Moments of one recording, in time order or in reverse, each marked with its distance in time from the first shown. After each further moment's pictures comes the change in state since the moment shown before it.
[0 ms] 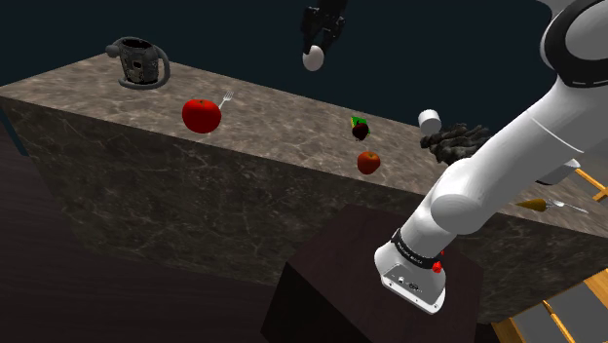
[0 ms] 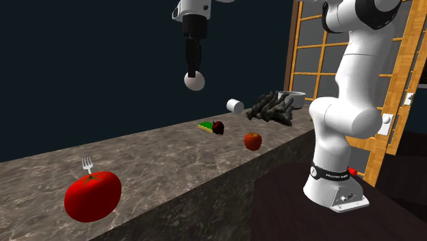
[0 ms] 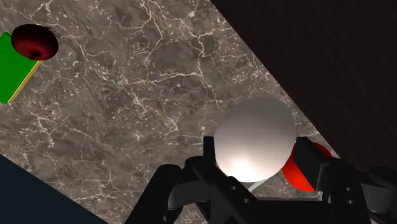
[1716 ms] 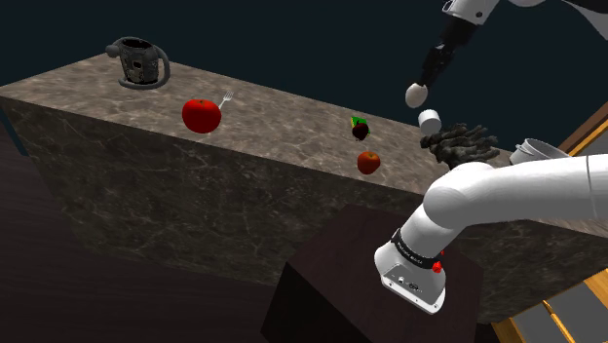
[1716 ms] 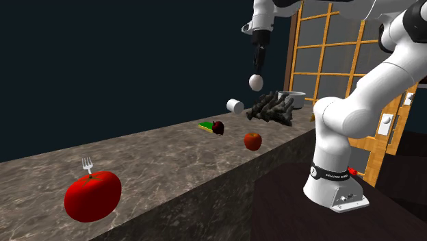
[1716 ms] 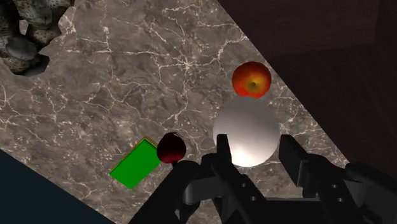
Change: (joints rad) arm -0.200 -0.584 -0.321 -0.396 -0.231 -0.182 -0.439
